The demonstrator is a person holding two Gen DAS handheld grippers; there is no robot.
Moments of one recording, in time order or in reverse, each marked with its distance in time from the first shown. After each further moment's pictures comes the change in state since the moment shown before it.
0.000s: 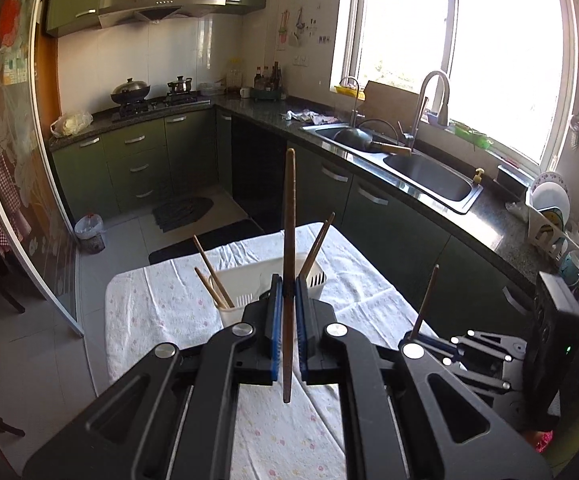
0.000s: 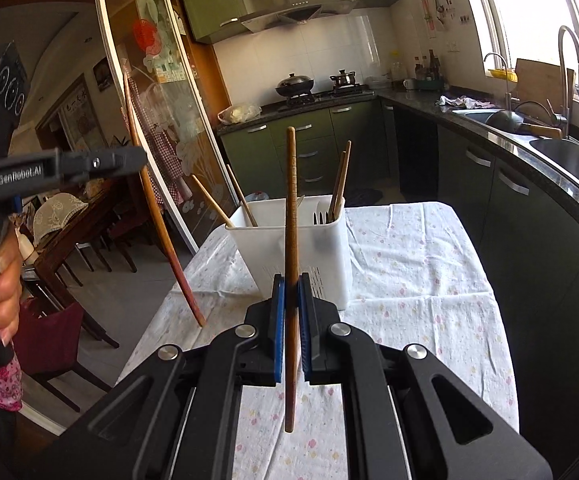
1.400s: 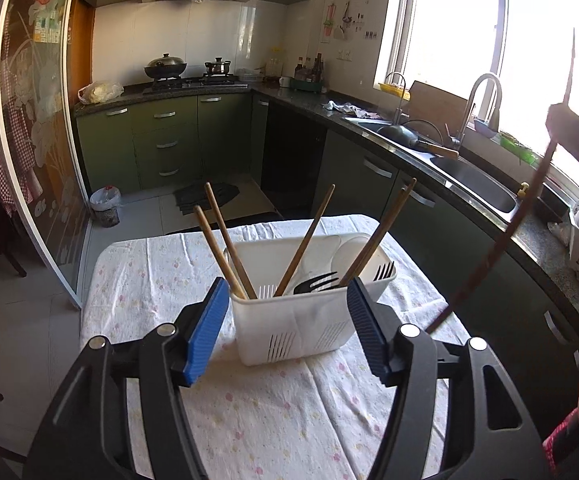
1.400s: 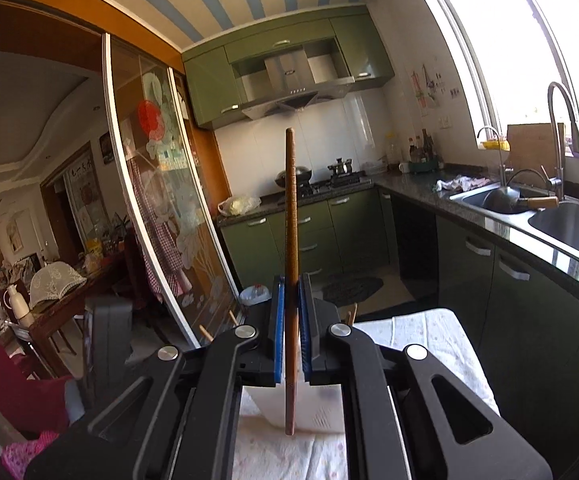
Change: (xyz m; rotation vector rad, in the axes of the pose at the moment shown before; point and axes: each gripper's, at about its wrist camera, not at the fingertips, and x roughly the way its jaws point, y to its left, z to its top) left arm 0.097 0.032 -0.059 -0.124 0.002 0.088; right arm -0.008 0.015 0.098 0.008 -0.396 -0.017
